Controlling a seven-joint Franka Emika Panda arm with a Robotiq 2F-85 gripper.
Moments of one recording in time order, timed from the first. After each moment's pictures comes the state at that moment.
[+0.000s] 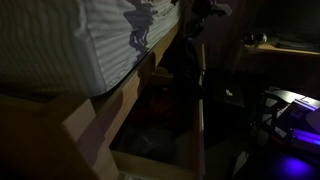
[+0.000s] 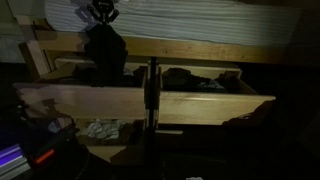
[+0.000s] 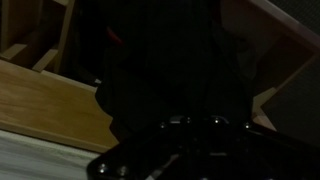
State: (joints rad) arm 0.02 0.10 0.04 -2.21 0.45 2.46 -1.22
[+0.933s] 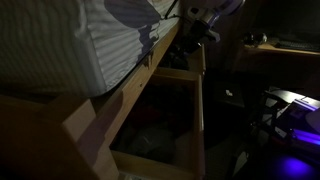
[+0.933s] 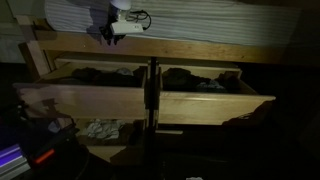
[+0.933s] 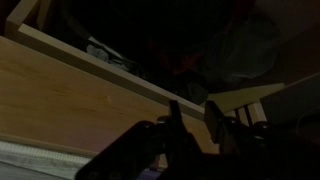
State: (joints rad) arm -0.25 0.30 0.24 -2.17 0.98 2.53 -2.00
